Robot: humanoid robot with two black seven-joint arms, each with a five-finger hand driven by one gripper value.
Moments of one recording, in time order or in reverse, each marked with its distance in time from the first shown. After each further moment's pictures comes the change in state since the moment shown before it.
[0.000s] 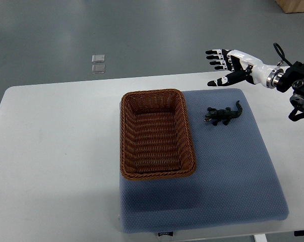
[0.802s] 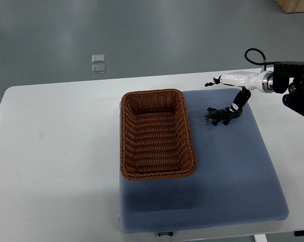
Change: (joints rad) left arm 0.000 0.000 0.000 0.000 0.000 0.000 0.000; right arm 0.103 -0.002 -0.201 0.004 -0.770 -0.081 0.016
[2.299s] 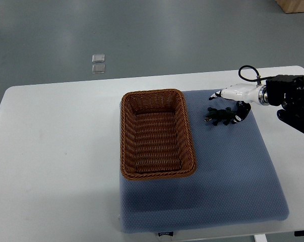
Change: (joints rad) left arm 0.000 0.000 0.000 0.000 0.000 0.000 0.000; right arm -0.034 0.070 -0.084 -0.097 -0.074 -0.077 -0.009
